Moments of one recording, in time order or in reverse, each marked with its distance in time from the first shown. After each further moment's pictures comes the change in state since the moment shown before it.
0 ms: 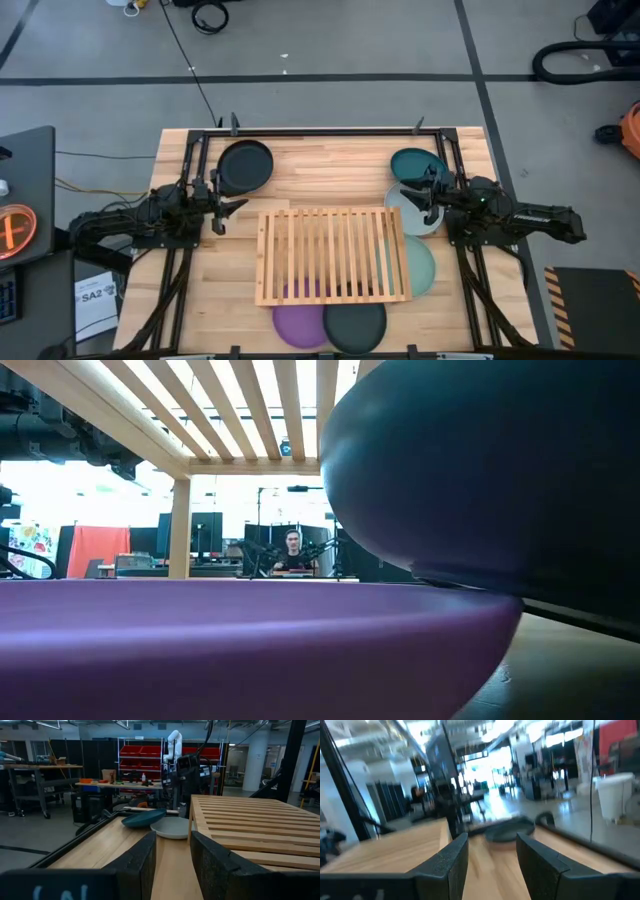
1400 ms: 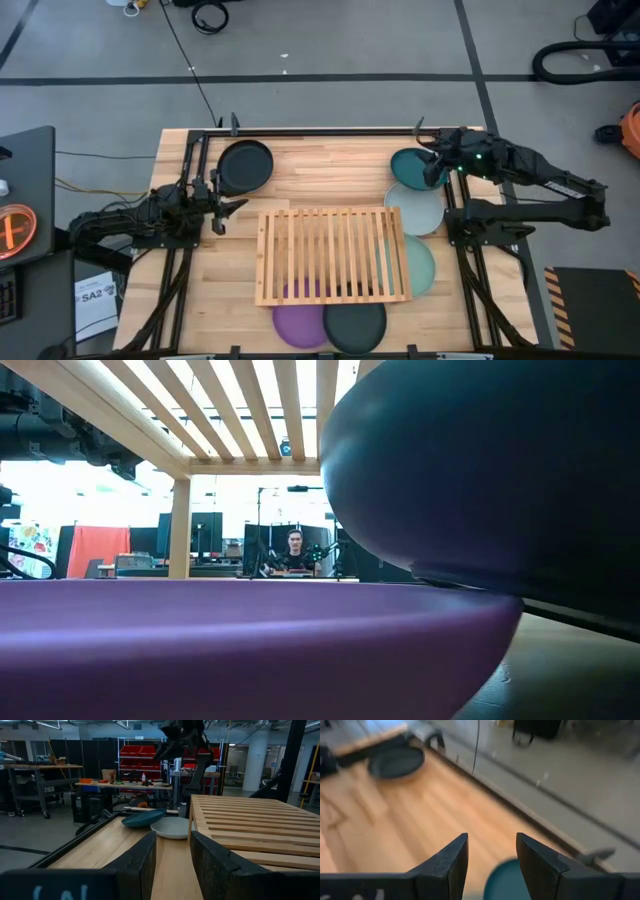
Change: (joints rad) left arm 0.000 0.000 0.000 0.000 0.000 0.000; right arm -0.128 0.615 0.903 -1.063 0.311 0.014
